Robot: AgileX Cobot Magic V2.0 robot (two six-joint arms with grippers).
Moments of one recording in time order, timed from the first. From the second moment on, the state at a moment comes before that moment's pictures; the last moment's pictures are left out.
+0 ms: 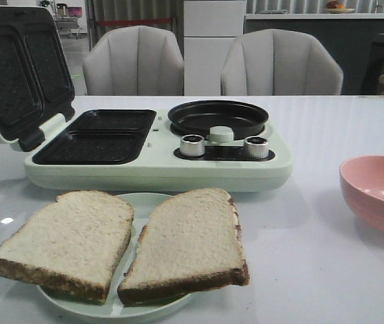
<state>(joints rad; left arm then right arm) -0.01 0.00 0.00 -0.04 0.06 0.05 0.01 -0.01 0.03 0.00 -0.03 0.02</state>
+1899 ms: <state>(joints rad) -0.01 0.43 -0.55 -0.07 0.62 0.05 0.01 0.52 -0.60 0.01 0.65 0.02</state>
